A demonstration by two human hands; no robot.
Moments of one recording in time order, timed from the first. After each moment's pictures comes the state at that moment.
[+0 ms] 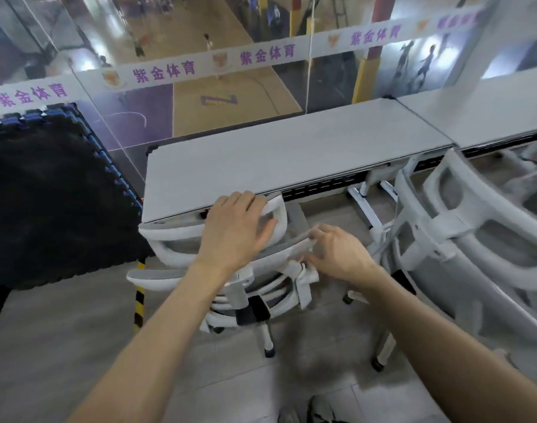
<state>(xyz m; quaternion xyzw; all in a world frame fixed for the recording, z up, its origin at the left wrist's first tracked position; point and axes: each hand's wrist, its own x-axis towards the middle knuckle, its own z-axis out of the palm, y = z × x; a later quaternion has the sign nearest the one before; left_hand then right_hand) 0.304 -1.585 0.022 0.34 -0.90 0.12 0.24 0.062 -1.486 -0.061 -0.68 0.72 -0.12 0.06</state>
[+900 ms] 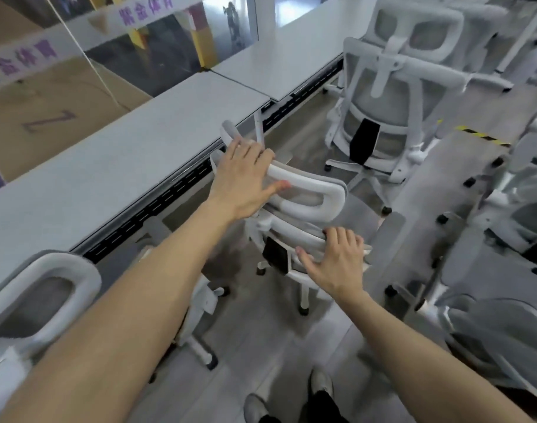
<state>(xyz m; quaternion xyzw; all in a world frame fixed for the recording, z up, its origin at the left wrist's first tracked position) -0.083 -1.499 -0.003 0.04 -0.98 0.07 0.17 -0.111 -1.234 -0.155 -0.27 0.92 -0.23 -0.15</state>
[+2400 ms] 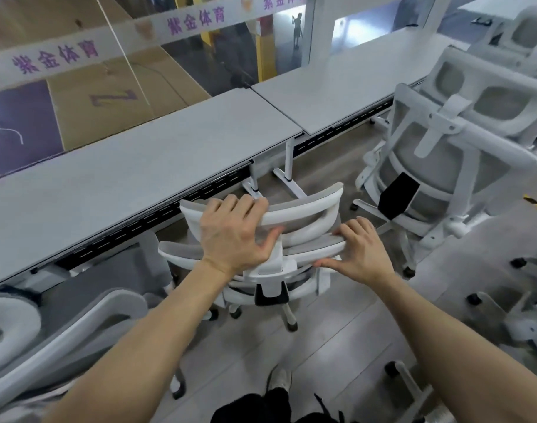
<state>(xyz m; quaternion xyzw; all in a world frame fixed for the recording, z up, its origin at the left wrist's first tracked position) -0.149 -1.502 -0.040 0.20 -0.88 0.12 0.41 -0.388 -1.296 -0.135 -0.54 0.80 -0.24 -0.07</state>
